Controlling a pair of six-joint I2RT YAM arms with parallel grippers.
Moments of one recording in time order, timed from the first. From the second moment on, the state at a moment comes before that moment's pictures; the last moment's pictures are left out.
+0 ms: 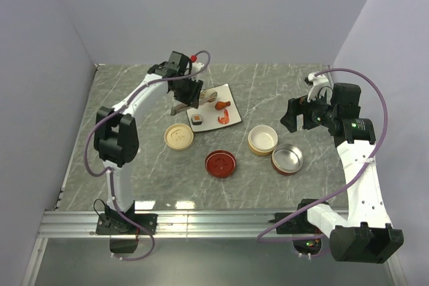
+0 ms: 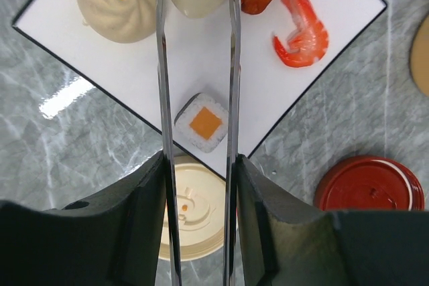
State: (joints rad) left arm -0.39 2.02 1.79 -0.79 0.26 0.06; right arm -0.07 1.03 1.17 -0.82 -0.50 -0.21
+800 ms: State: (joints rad) left arm -0.50 1.70 1.66 -0.84 0.46 0.21; right arm -0.10 1.04 1.23 -0.88 -0.53 -0.18
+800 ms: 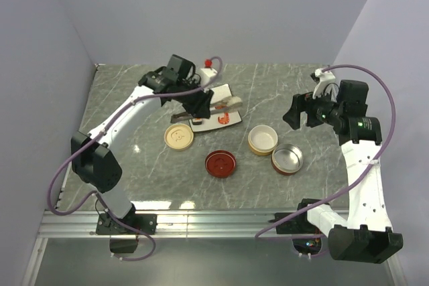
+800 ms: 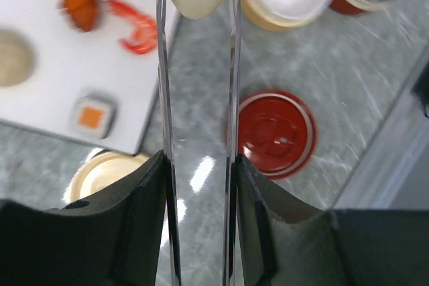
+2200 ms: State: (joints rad) left arm -0.96 2.06 1.83 -0.70 0.45 0.14; right arm -0.15 1.02 1.41 -0.95 -0.45 -0.09
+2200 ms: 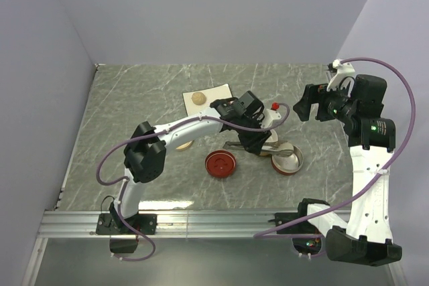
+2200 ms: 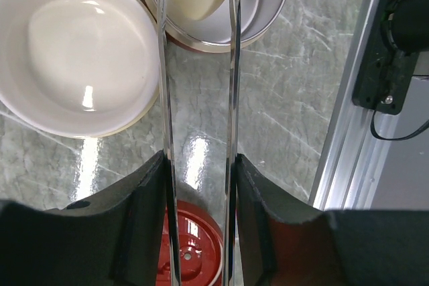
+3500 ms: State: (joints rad) left arm -0.76 1.81 1.77 -0.70 0.42 0.13; right arm -0.16 1.03 1.43 -0.95 -0.46 -0.09
